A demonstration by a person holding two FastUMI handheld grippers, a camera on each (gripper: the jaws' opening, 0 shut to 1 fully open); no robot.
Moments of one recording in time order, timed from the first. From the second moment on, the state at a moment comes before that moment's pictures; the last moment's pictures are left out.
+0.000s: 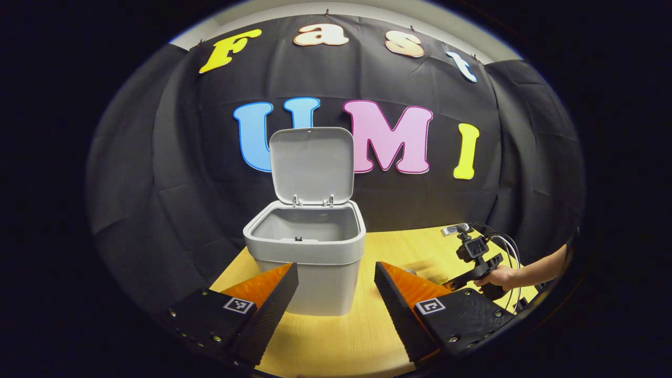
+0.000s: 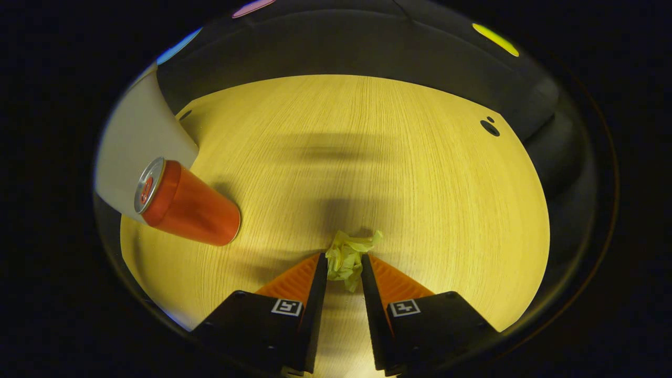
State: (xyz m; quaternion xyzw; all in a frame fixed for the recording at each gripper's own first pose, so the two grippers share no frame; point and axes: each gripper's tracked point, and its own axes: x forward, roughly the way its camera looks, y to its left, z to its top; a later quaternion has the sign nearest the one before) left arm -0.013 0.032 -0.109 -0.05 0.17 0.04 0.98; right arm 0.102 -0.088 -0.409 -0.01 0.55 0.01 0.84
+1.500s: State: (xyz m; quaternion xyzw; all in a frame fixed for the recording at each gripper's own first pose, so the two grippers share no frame) left arm -0.030 0.062 -0.118 -0.08 0.13 0.06 0.99; right arm 0.209 0.145 -0.047 -0.11 0.18 0.24 0.95
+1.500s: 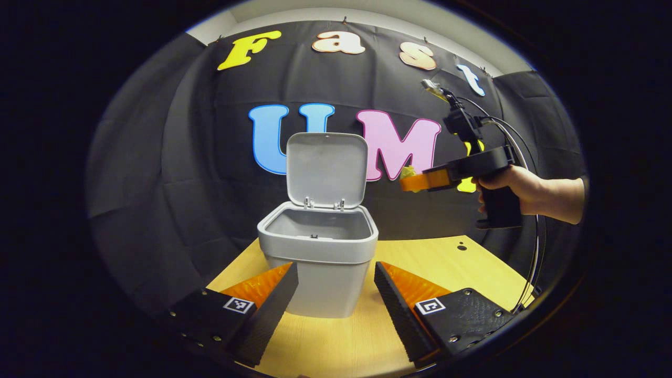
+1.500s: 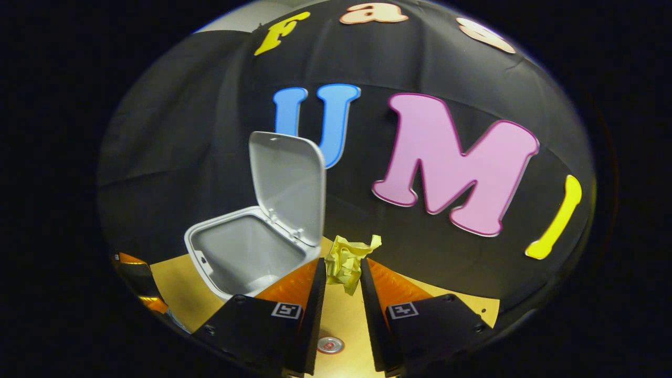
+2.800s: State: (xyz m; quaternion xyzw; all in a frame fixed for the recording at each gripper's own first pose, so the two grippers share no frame) left arm -0.059 0.091 -0.131 -0.08 0.15 0.11 0.98; right arm 0.176 0.262 -0.098 -0.11 0.22 0.34 0.91
